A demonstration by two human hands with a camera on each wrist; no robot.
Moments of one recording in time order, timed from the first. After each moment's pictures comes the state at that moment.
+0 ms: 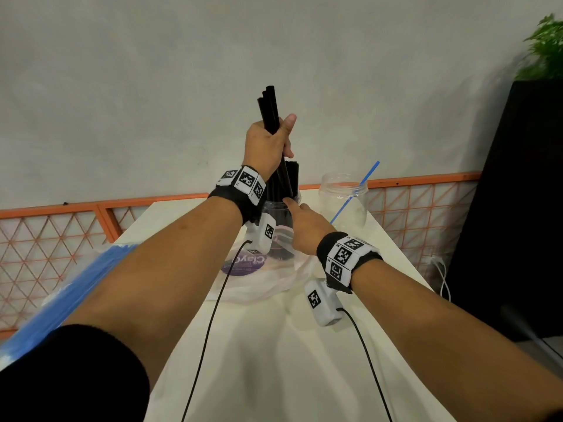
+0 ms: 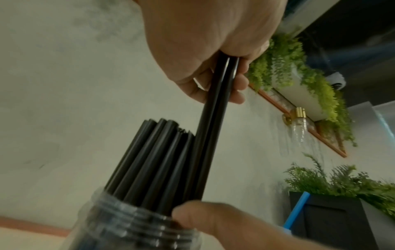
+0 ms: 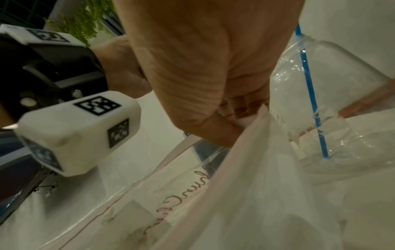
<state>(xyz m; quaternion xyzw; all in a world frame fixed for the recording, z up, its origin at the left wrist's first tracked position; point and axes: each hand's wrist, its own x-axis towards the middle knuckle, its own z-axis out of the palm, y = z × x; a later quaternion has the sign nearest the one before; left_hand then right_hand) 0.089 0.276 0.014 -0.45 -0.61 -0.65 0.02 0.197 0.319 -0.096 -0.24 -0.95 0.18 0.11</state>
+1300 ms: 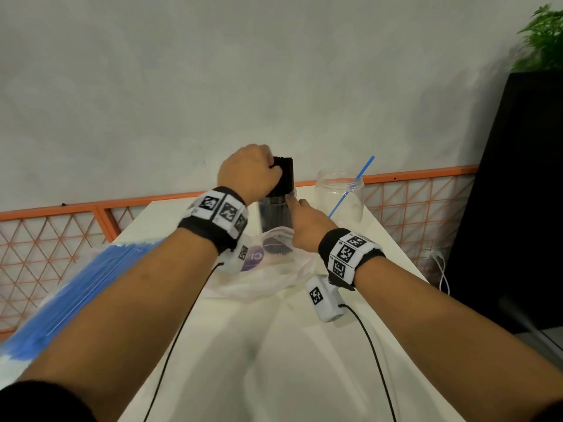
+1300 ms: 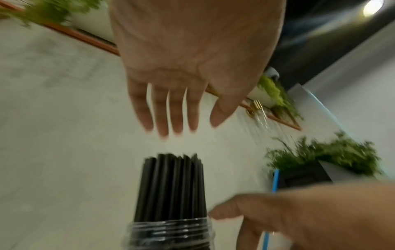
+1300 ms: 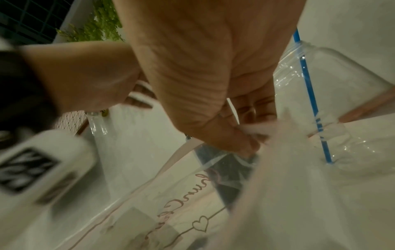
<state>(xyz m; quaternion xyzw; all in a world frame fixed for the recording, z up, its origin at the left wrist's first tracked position) 0.095 0.234 -0.009 -0.47 -0.82 -0.23 0.21 0.210 0.318 -0.092 -0.24 -0.95 0.15 0.10</state>
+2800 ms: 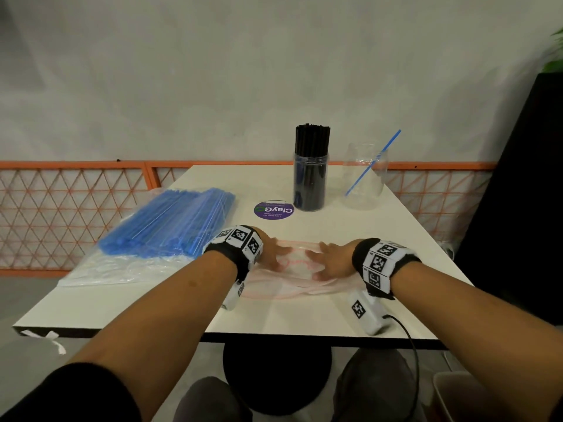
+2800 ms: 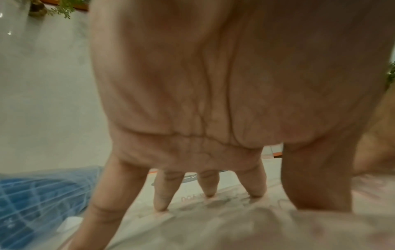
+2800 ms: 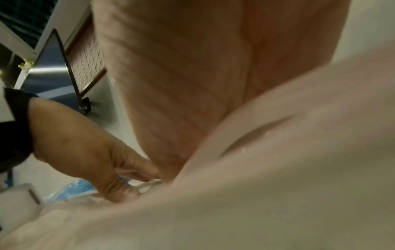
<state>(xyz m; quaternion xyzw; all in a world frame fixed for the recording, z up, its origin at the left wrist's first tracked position) 0.160 0.083 -0.149 -0.47 -0.83 0.26 -0.17 0.301 0.207 -0.159 -0.19 -0.94 -0.04 -0.29</state>
